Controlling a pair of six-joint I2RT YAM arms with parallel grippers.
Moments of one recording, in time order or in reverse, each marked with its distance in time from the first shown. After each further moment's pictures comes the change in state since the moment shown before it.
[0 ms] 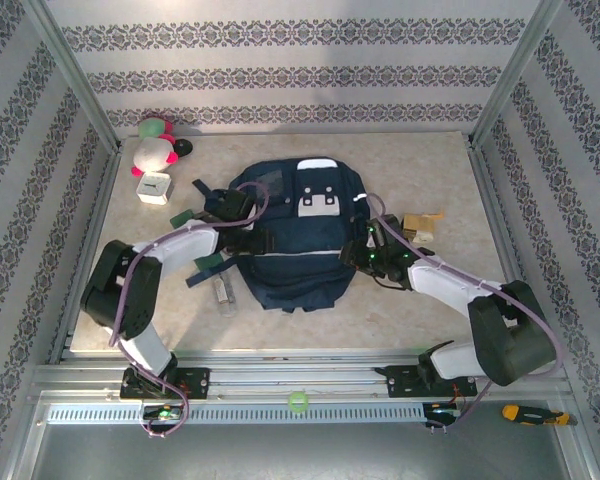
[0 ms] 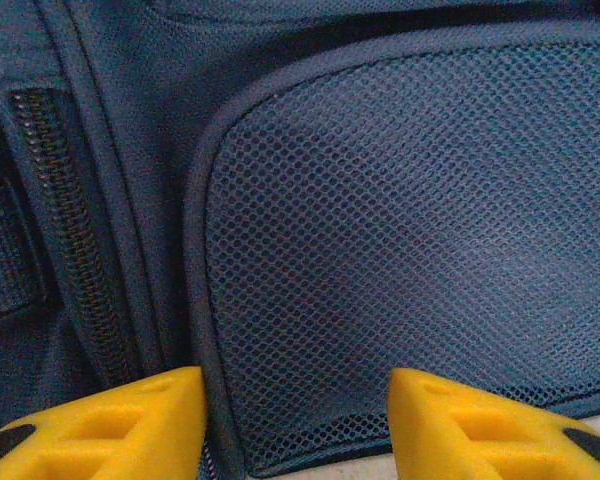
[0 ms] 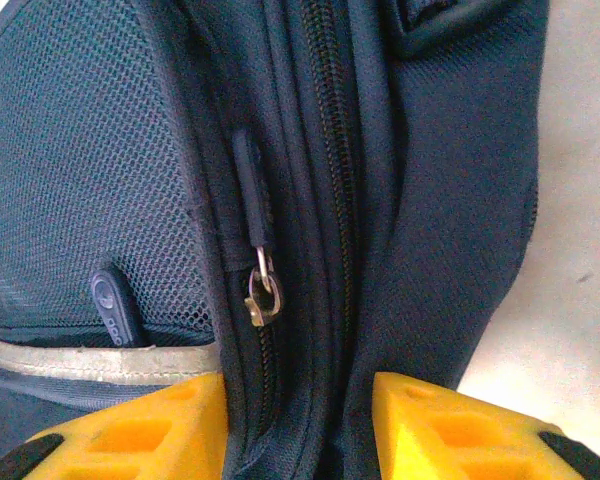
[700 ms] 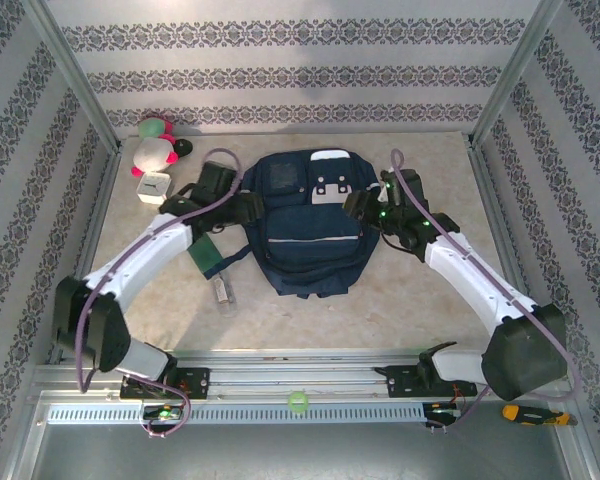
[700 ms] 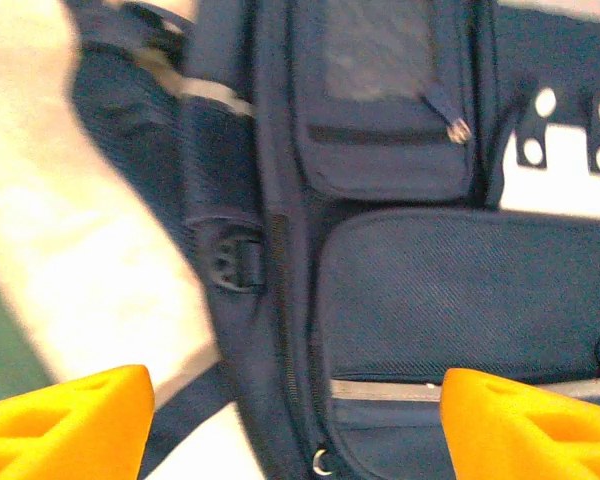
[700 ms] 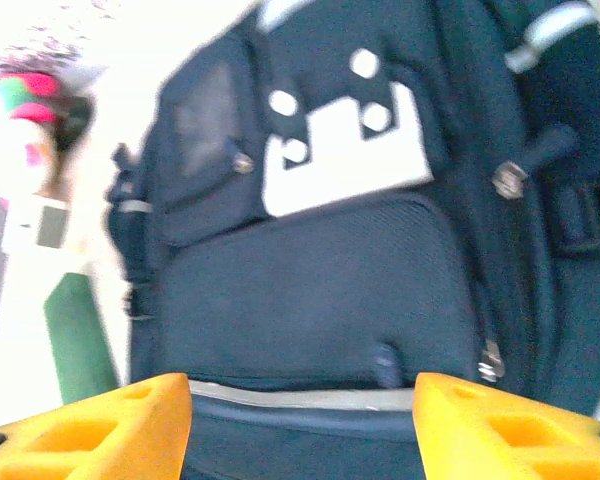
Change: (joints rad) left arm 0.047 -0.251 0.139 -0.172 -0.200 -0.082; right arm -0.034 -0.090 0.378 -0.241 0.053 -0.076
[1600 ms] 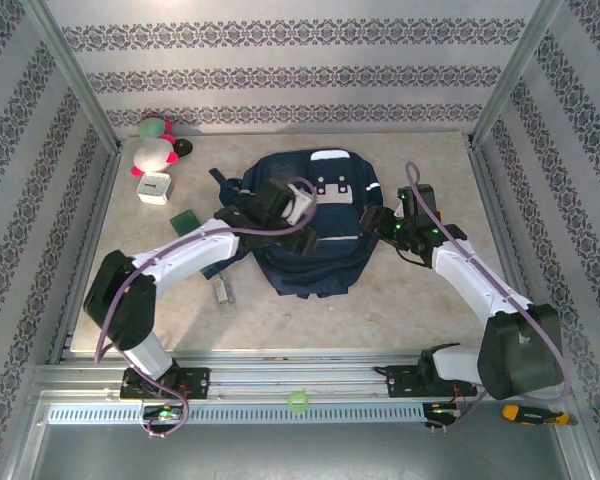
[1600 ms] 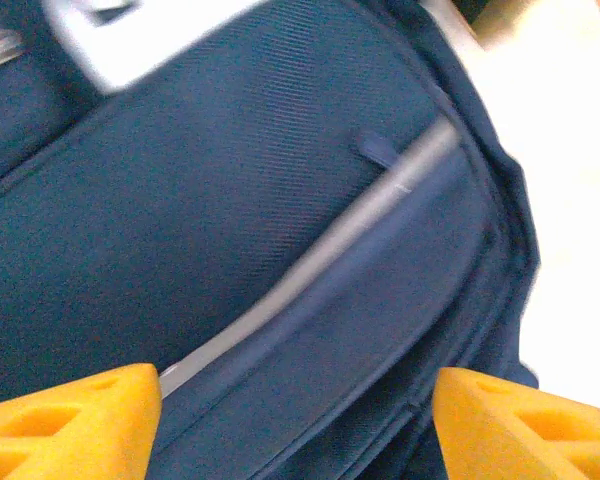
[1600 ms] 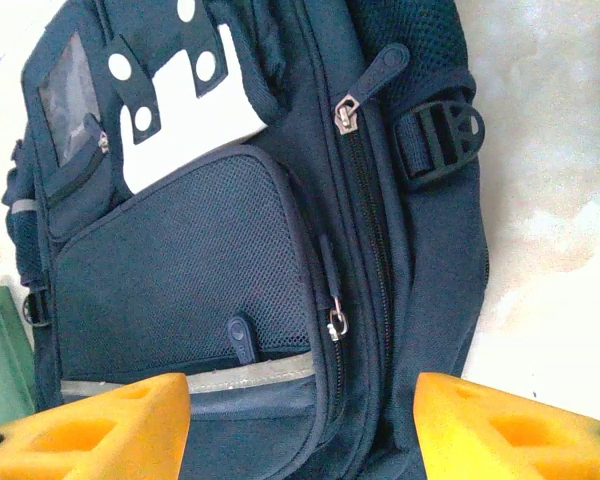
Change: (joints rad) left arm -0.312 0.224 0.062 0.163 0.193 0.540; right arm -0.150 -0.017 -0.171 0.019 -0.073 0.001
